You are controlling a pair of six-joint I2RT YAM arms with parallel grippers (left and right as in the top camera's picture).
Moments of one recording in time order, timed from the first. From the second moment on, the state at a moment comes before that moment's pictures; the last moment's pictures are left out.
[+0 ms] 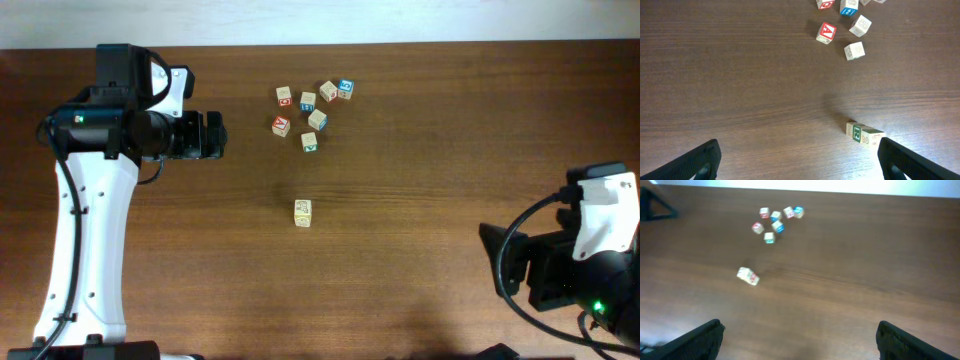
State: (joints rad) left arm 0.01 1.58 1.69 -1.19 0.19 0.01; right arm 0.41 1.05 1.99 -1.63 0.09 0.24
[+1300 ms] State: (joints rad) left arm 0.01 1.58 1.69 -1.19 0.18 0.01; right arm -0.01 0.01 0.01 -0.07 -0.09 -0.12
